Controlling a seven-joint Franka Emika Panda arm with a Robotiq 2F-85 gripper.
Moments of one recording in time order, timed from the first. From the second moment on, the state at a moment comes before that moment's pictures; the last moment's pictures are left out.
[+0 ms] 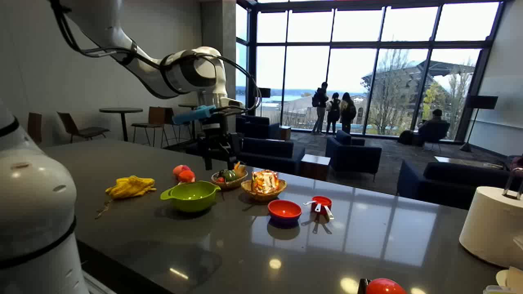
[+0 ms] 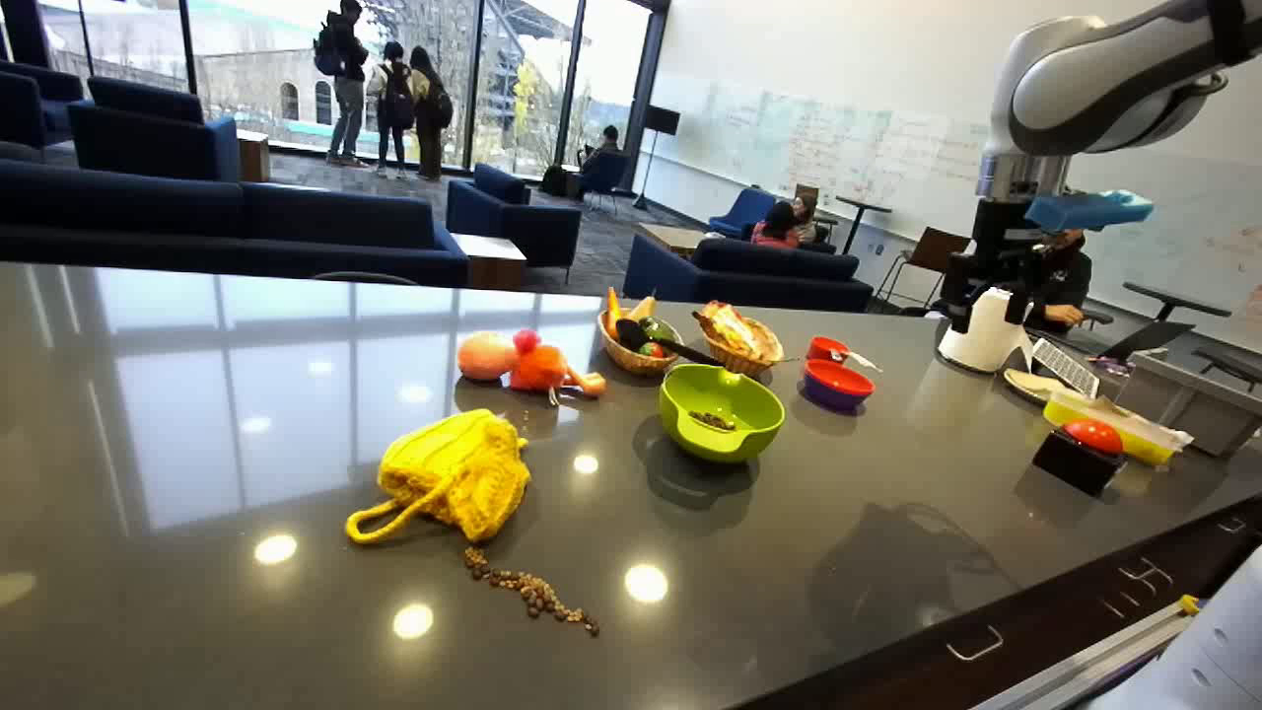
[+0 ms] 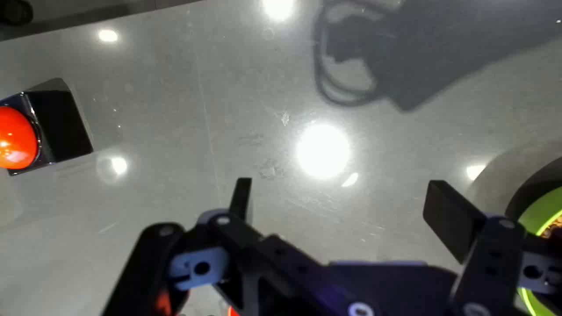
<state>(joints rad) -0.16 -0.39 -0.04 -2.50 -0.28 2.00 0.08</state>
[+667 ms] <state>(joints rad) -0.16 -0.39 -0.04 -2.50 -0.28 2.01 0.08</state>
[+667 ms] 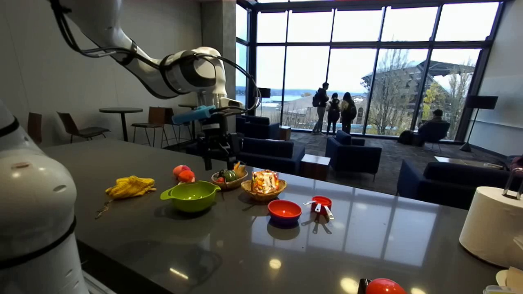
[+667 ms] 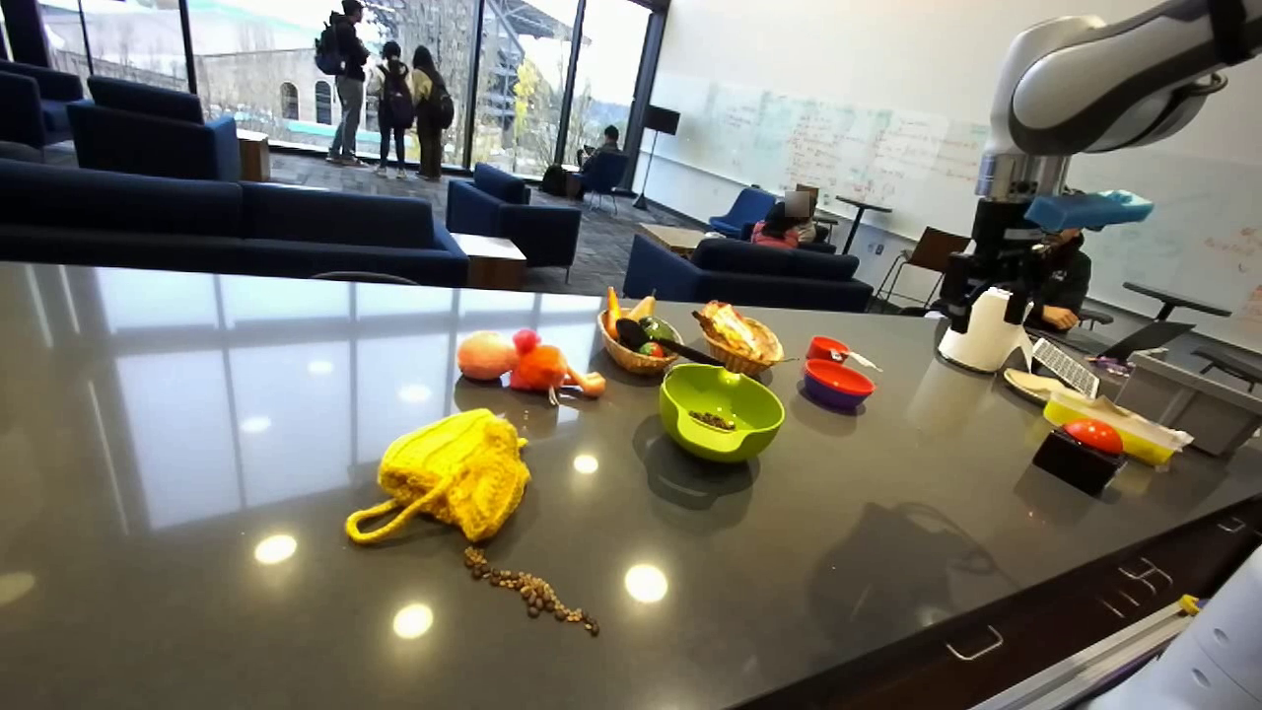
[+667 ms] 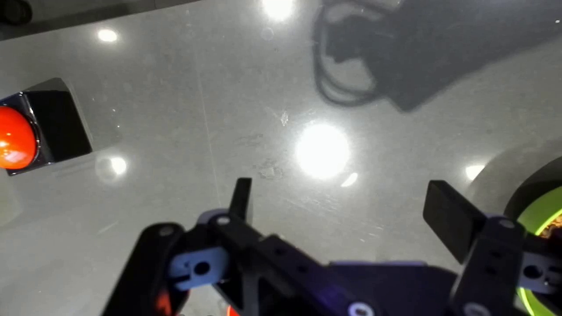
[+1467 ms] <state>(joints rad) -0.05 -0.20 0.03 -2.48 -0.16 2.31 0.27</state>
